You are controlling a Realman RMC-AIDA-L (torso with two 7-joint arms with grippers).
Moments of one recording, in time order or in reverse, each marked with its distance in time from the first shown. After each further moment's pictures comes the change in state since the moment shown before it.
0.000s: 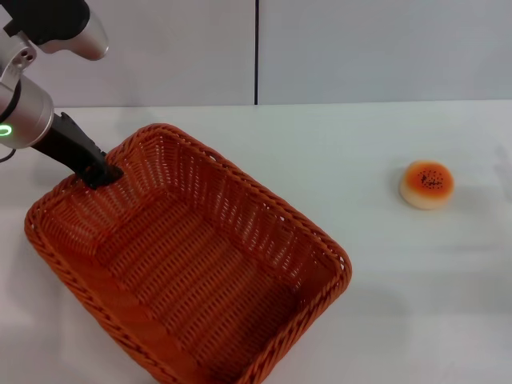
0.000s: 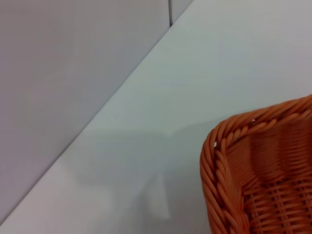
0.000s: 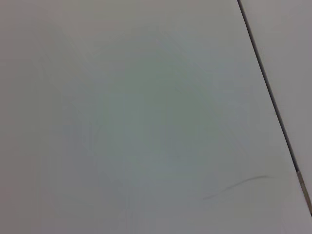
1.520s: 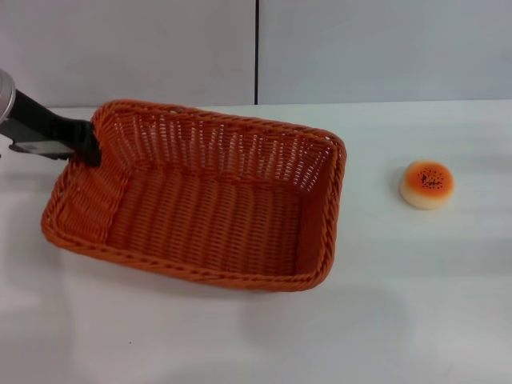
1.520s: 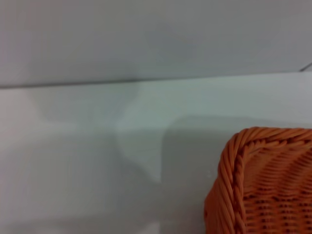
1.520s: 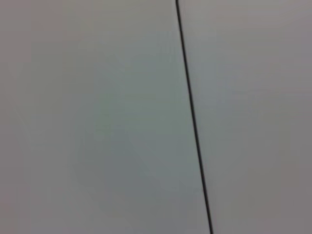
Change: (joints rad) left arm -0.094 -0.006 -0.305 -0.089 0.058 0.086 -0.580; right arm 0.056 -0.044 0.121 -0.172 0.001 -0.091 0.021
